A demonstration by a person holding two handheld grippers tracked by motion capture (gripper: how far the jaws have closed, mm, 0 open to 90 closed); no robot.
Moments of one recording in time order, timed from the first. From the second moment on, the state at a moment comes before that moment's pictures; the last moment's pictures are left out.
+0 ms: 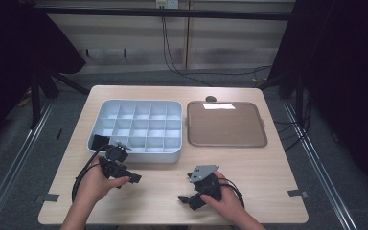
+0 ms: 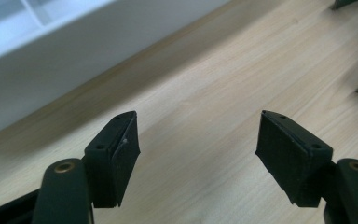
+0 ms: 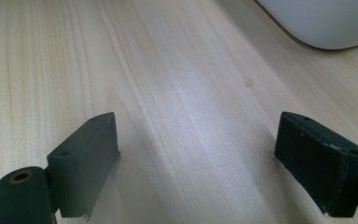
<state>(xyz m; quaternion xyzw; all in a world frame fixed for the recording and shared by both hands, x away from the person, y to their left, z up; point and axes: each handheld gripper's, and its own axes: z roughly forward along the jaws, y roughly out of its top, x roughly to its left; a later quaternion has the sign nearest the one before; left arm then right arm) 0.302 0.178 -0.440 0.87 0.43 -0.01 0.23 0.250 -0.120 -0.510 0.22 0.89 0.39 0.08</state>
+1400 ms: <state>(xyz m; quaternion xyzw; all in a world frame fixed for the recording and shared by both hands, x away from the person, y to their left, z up) 0.276 0.160 -0.482 0.90 0.35 0.03 0.27 0.250 -0.120 -0.510 0.22 0.89 0.39 0.08</state>
